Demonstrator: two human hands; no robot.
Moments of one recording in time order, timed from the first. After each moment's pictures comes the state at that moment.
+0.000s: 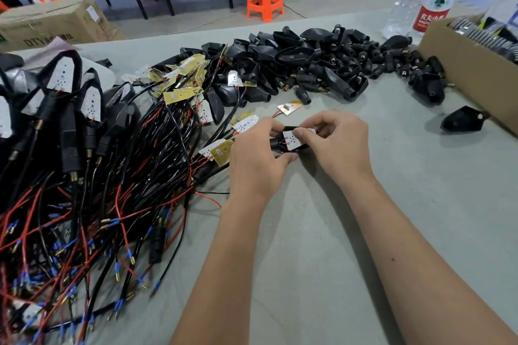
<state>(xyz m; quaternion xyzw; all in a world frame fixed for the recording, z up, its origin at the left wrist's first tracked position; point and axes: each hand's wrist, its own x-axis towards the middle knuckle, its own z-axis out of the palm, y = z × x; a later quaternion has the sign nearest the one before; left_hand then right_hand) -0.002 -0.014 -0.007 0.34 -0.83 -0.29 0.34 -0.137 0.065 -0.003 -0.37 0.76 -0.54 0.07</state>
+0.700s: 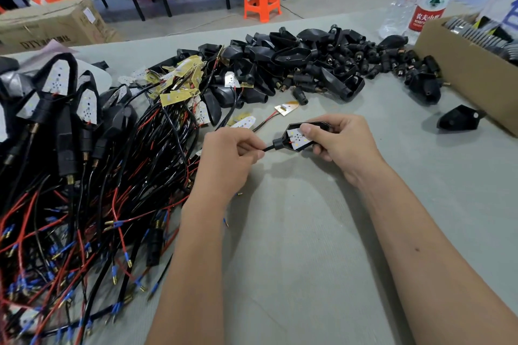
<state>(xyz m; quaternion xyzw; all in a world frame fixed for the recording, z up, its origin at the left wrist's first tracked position) 0.032 -0.044 0.005 0.35 -0.82 -0.36 0.28 -0.157 0.071 -0.003 -0.28 0.66 -0.63 0.29</state>
